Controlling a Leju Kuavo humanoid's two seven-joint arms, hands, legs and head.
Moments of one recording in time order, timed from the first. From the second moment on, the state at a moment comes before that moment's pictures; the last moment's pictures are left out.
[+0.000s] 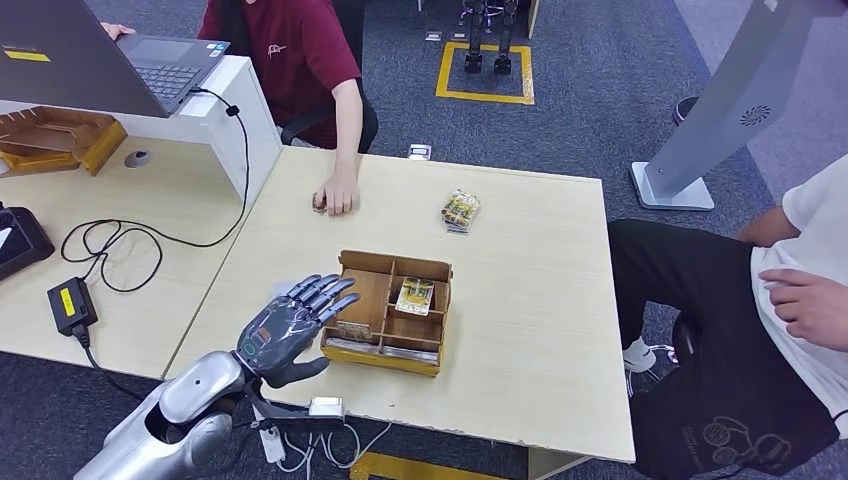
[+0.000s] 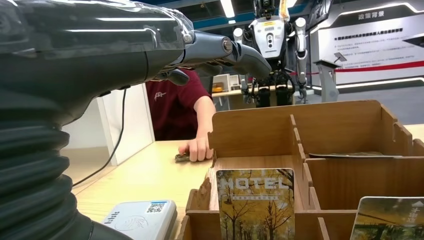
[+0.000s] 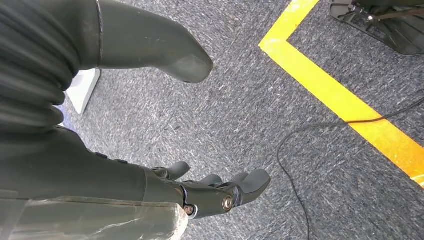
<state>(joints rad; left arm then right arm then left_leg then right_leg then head) -0.18 0.38 -0.62 -1.59 -1.11 0.10 -0.17 -0.01 -0.20 0.84 -0.09 -0.11 -0.27 -0.23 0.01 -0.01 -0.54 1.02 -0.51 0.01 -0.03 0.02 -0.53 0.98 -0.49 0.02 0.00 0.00</state>
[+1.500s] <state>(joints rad) -0.23 0.31 -0.66 -1.44 -1.11 0.09 -0.11 -0.02 -0.20 0.87 -0.09 -0.14 -0.27 -0.24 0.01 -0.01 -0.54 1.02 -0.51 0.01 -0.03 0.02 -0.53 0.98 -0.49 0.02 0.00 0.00</state>
